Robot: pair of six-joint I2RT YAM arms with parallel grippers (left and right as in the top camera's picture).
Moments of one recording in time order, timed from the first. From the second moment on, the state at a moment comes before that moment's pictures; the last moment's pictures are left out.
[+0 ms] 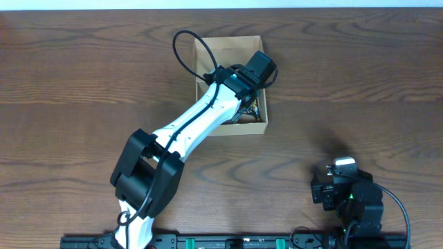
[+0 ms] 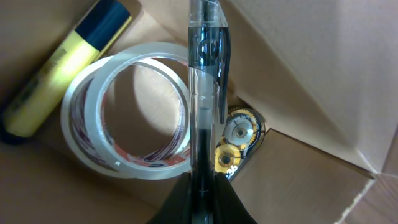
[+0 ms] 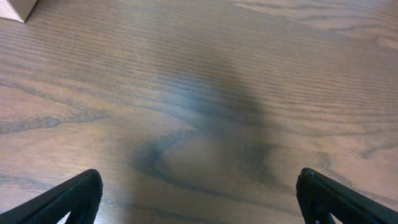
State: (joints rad) left arm -0.70 2.03 1.65 -0.87 -0.19 -1.45; right arm 0.01 0.07 0.18 -0.79 0.06 -0.21
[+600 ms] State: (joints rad) left arm -0.70 2.03 1.64 -0.86 -0.19 -1.48; right arm 0.01 0.07 0.18 -0.79 0.06 -0.21
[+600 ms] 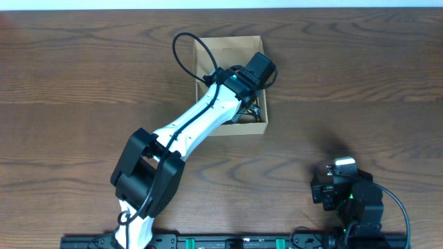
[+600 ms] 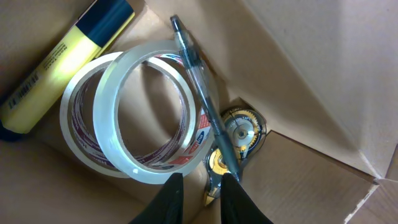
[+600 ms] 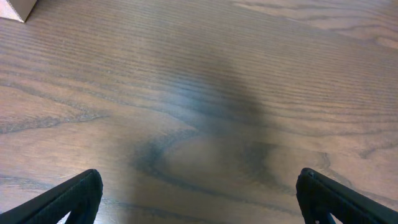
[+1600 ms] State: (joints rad) left arm -0.67 1.59 1.64 -1.18 -0.35 -1.08; right arm 0.01 0.07 0.18 -0.79 0.06 -0.21
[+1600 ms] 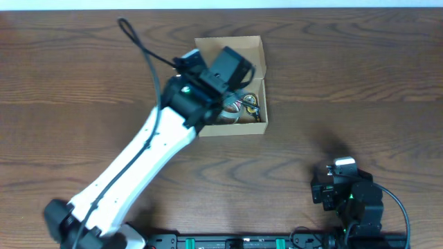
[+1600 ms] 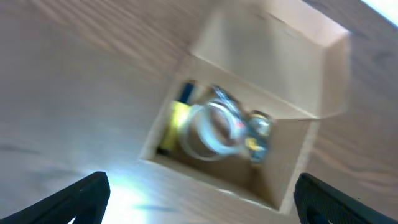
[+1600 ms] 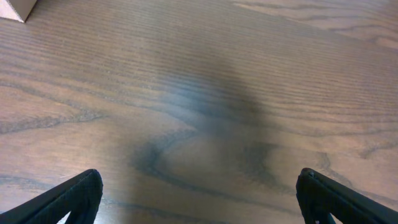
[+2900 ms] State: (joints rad) left arm -0.54 1.33 1.64 -1.41 -0.42 -0.95; right arm 0.01 0.09 0.20 -0.69 -0.15 -0.19
